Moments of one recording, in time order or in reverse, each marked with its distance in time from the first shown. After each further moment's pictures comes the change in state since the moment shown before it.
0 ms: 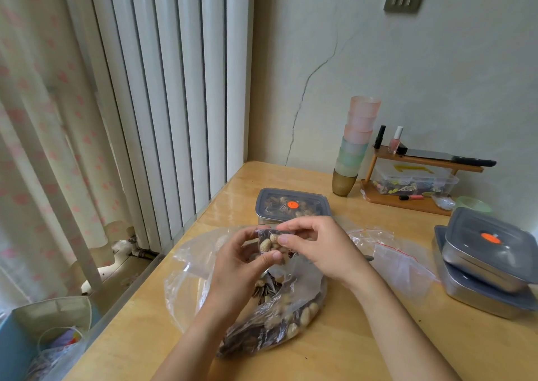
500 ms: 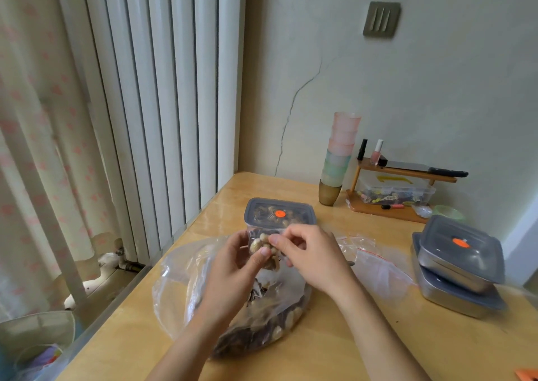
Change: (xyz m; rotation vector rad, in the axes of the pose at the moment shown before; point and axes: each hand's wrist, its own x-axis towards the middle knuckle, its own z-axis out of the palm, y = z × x) left_hand -0.014 0.019 0.017 0.122 -0.002 0.107; right_hand -0.026 -0.025 -0.004 -0.230 0.170 0.007
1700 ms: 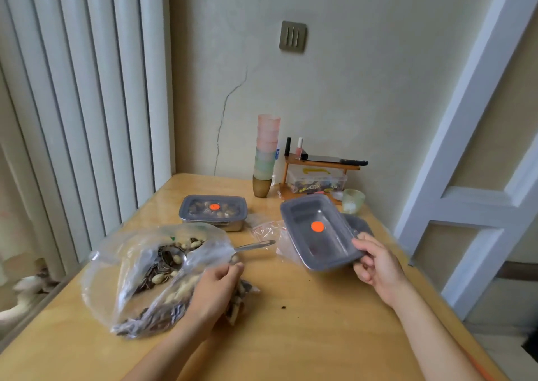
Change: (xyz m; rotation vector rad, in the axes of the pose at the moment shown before) left_hand -0.053 0.001 0.071 0.270 -0.219 -0.441; right_hand -0.122 0.141 -0.169 0.751 0.336 0.494
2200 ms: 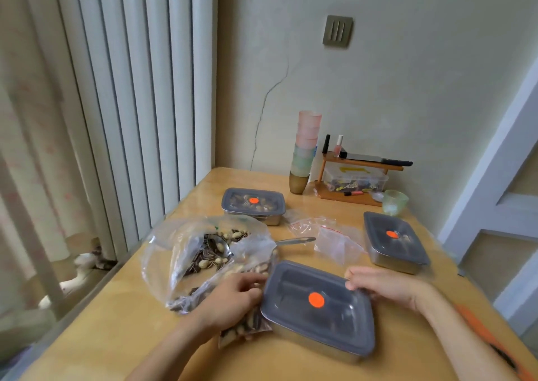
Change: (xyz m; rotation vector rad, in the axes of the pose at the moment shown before) left_hand -0.035 -0.009 -0.055 0.259 -0.257 0.051; right_hand -0.014 0.002 0.055 -0.937 -0.572 0.207
